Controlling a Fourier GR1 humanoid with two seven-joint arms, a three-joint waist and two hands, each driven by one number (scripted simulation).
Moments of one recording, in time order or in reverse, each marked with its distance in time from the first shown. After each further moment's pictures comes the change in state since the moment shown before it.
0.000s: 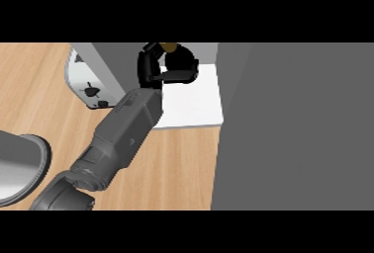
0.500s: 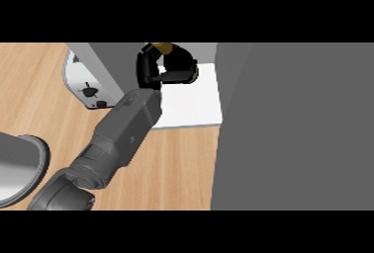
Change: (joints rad) left arm -0.028 0.004 0.033 0.075 -0.007 -0.012 -0.039; right arm 0.007 0.003 0.021 0.006 0.008 0.006 -0.013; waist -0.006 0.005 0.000
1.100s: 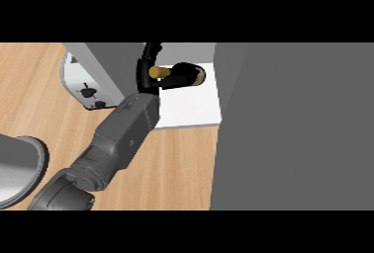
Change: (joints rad) left arm 0.006 0.000 -0.013 0.061 -0.048 0.053 -0.006; right arm 0.009 -0.003 -0.013 0.000 0.001 0.007 -0.018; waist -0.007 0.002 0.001
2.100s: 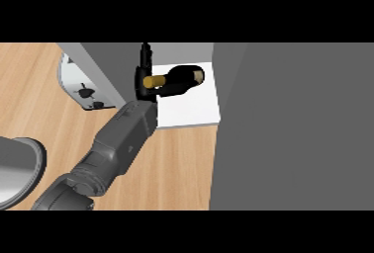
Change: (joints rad) left arm 0.050 -0.004 0.007 -0.002 -0.031 0.000 -0.075; right arm -0.030 0.000 0.015 0.005 0.001 -0.005 0.015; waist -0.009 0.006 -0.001
